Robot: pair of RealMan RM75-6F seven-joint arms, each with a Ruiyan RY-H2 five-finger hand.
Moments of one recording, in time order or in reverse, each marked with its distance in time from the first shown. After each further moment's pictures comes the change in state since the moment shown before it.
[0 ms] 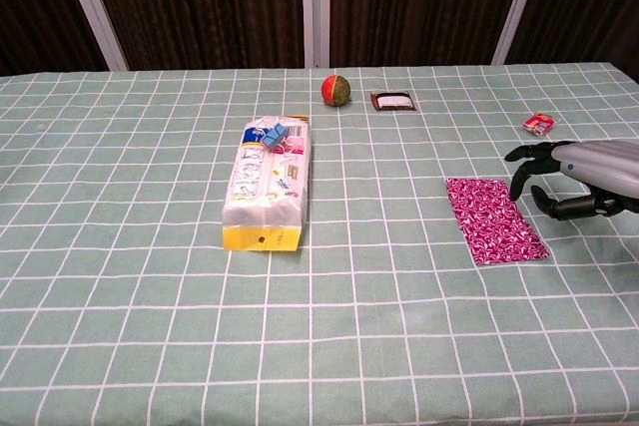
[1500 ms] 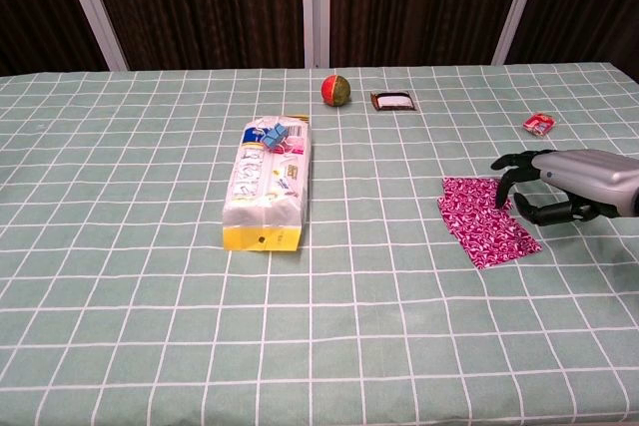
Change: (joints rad) left arm 0.003 -0.002 0.002 0.002 -0.005 -0.006 0.000; right arm 0.018 -0.065 0.005 0.086 -0.006 -0.037 0.023
